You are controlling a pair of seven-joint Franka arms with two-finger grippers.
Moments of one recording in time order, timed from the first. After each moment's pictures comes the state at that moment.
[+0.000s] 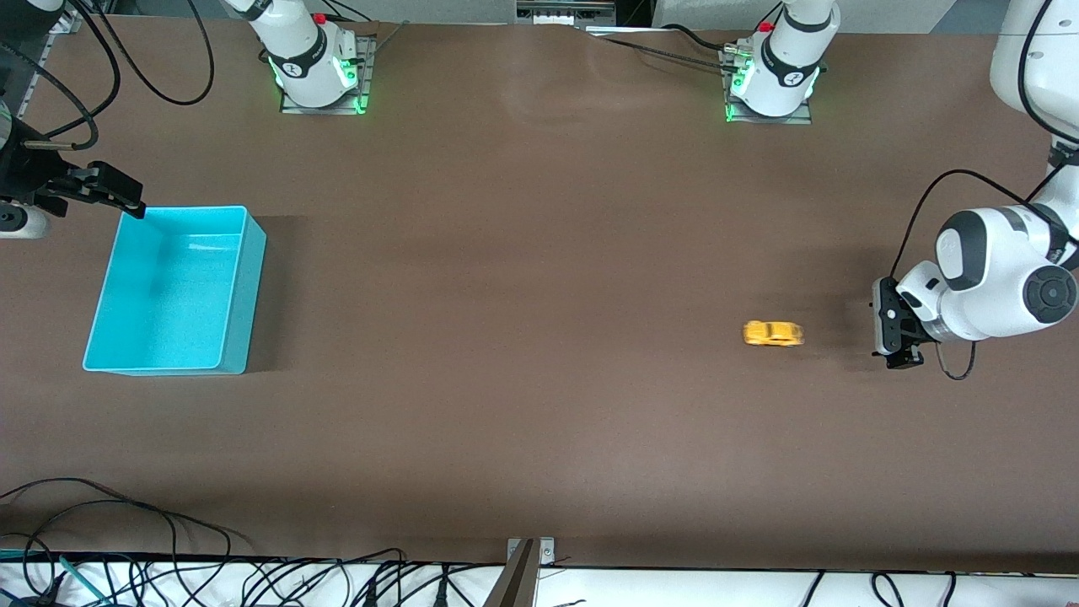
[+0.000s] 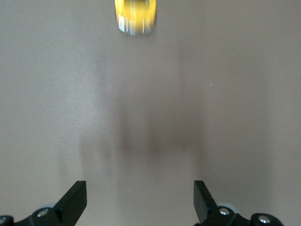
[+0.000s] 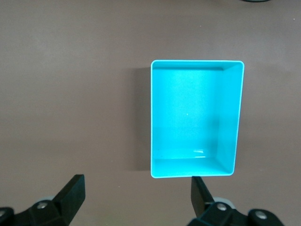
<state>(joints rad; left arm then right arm) 0.35 0.51 -0.20 -1.81 0.12 2.13 1.67 0.01 0.05 0.00 -1.56 -0.07 1.56 0.00</state>
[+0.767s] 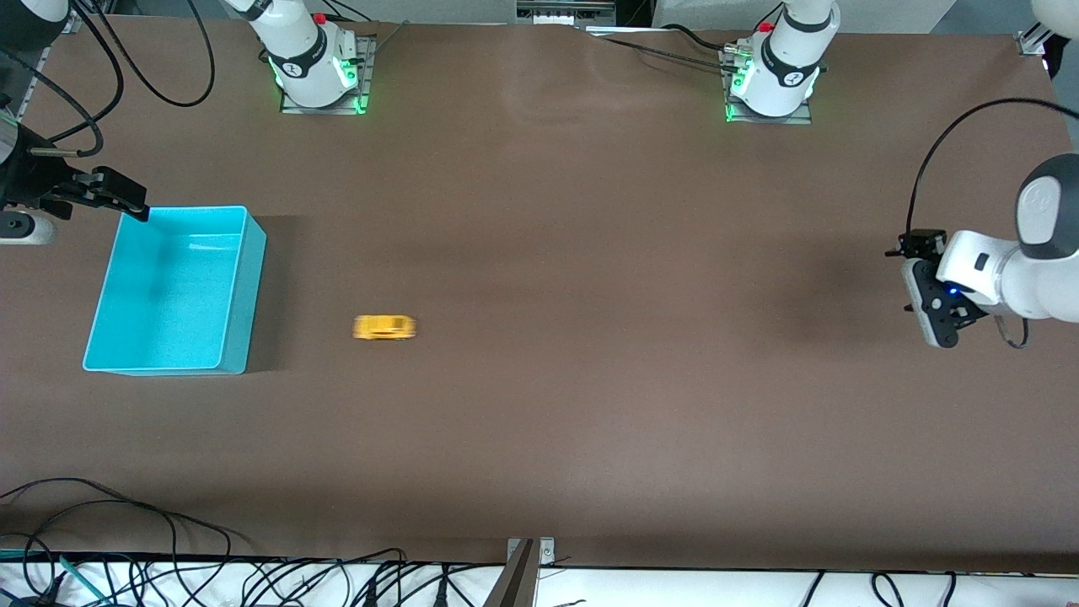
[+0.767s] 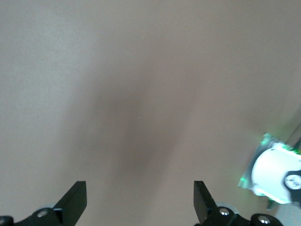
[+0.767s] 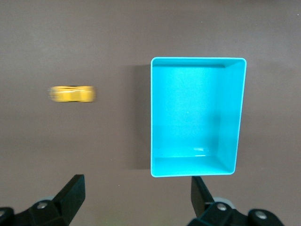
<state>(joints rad) 0.34 0.37 -0.29 -1.53 0.06 1.50 1.11 0.01 0.07 0.00 -1.56 -0.07 1.56 0.00</state>
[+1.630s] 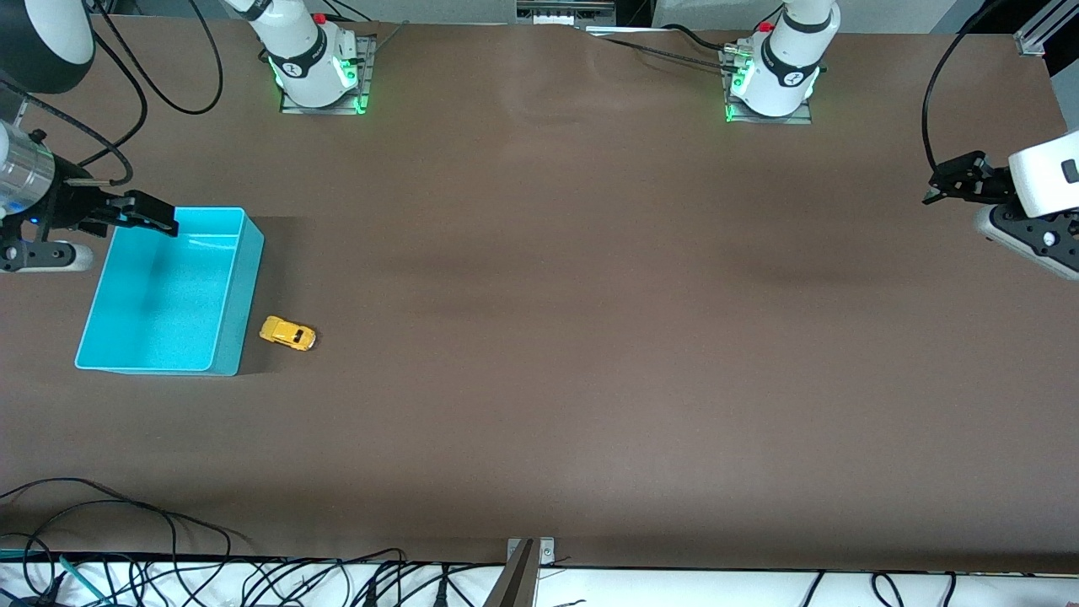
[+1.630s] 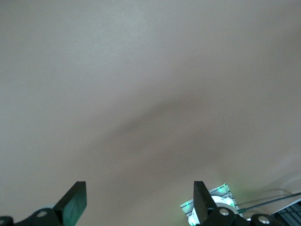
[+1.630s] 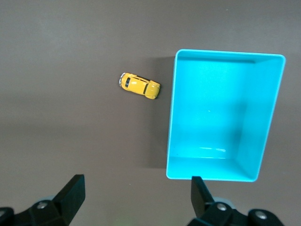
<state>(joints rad) 0.33 0.13 -0.33 -1.48 0.05 1.38 0.48 0.02 0.14 0.01 -1.57 -0.01 1.58 -0.01</state>
